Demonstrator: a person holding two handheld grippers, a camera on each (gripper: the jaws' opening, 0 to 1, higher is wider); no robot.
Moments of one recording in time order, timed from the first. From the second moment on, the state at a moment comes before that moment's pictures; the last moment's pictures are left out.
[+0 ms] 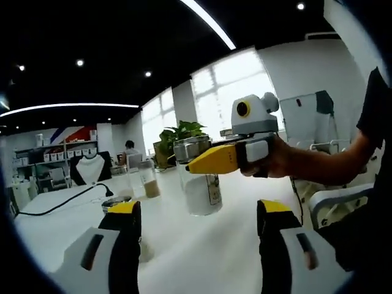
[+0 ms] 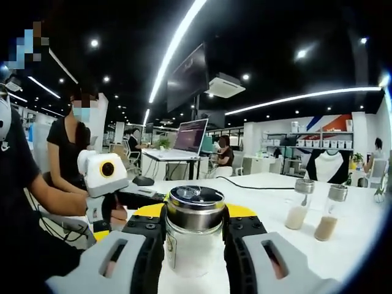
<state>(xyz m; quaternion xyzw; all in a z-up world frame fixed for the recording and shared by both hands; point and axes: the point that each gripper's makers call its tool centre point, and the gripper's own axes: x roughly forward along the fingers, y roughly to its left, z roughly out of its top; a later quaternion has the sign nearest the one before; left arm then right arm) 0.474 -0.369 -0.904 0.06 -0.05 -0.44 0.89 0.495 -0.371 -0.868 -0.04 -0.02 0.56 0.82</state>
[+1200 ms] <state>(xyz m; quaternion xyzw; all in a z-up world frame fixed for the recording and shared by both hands) 0.501 -0.331 -0.915 0.04 -0.01 -0.37 0.93 0.557 -0.366 -0.931 -0.09 0.02 0.57 0.81</state>
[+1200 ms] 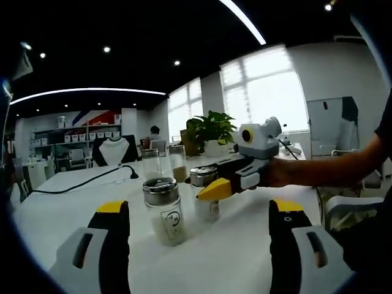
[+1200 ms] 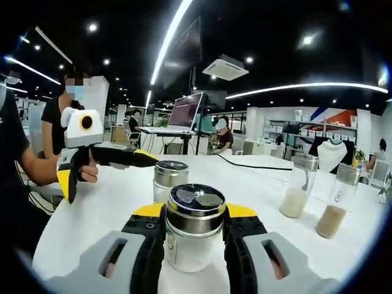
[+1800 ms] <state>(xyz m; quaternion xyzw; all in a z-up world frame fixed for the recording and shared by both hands) 0.501 -0.330 -0.920 0.04 0.00 -0.37 0.93 0.551 -0.366 -0.932 -0.09 0.03 0.59 0.80</state>
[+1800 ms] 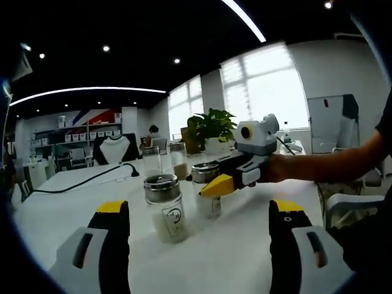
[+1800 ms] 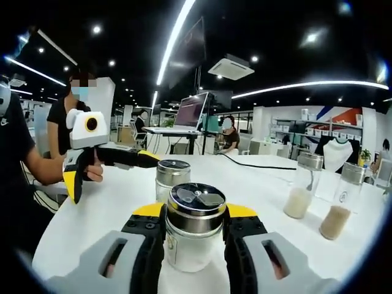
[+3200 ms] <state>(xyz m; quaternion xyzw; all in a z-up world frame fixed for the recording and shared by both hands) 0.506 -0.325 -0.927 0.04 0.01 -0.36 0.93 0.605 -0.381 -0.866 -0.07 0.01 0.52 0.85</state>
